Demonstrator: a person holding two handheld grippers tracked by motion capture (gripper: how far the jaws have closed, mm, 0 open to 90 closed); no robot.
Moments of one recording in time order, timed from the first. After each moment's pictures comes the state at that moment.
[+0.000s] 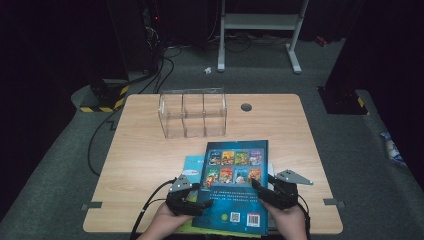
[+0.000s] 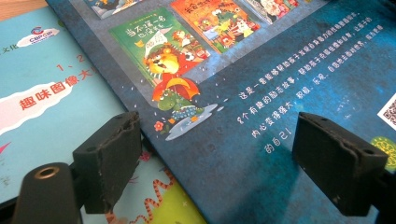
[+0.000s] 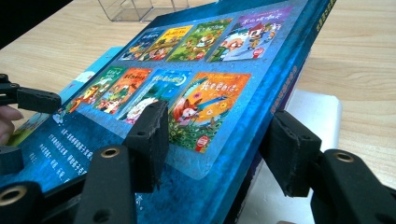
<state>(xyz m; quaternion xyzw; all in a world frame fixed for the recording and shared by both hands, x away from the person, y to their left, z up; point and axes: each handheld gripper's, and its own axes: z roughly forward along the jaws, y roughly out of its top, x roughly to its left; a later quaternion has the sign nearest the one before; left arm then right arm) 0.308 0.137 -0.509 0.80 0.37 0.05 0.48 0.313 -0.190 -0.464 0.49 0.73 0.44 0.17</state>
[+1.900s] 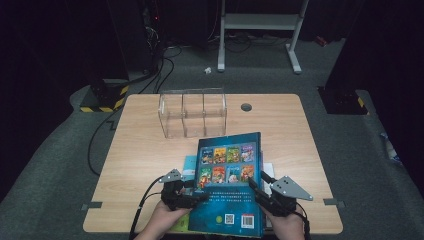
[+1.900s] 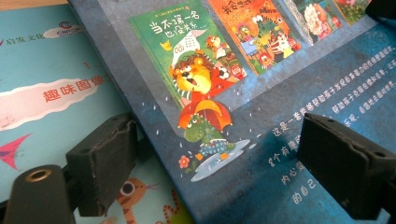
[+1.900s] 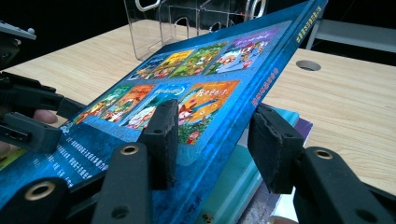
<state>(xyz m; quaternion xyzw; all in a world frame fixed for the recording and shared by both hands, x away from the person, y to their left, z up) 0.323 0.155 -0.511 0.74 0.42 -0.01 0.52 0.287 -0.174 -0.444 0.39 0.73 0.49 0.26</state>
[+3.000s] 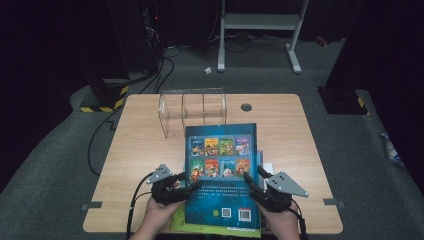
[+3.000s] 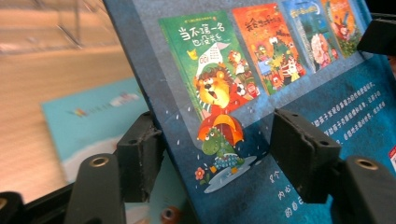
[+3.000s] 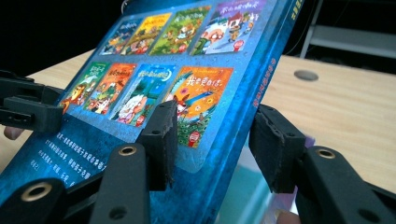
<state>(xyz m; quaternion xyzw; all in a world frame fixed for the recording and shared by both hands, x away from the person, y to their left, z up) 0.316 0.174 -0.481 0.72 0.42 0.08 0.55 0.291 -0.159 -0.430 0.40 0.72 0.50 0.27</state>
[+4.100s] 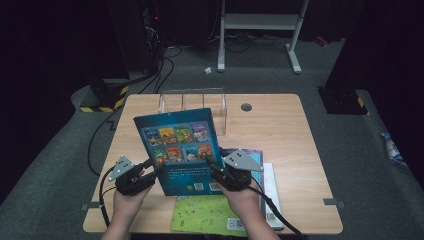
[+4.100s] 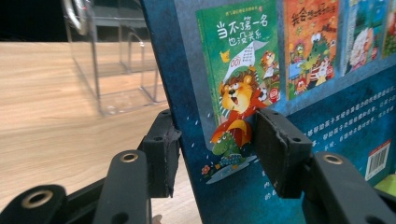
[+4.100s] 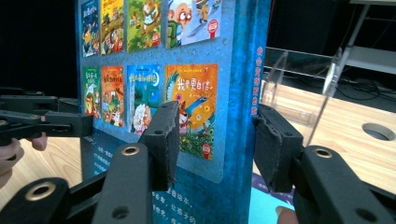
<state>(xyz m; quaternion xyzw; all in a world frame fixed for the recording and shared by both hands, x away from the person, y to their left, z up) 0.317 0.262 -0.458 0.68 0.45 0.22 0.54 0.325 -0.060 -0.392 0.37 0.72 0.53 0.25</state>
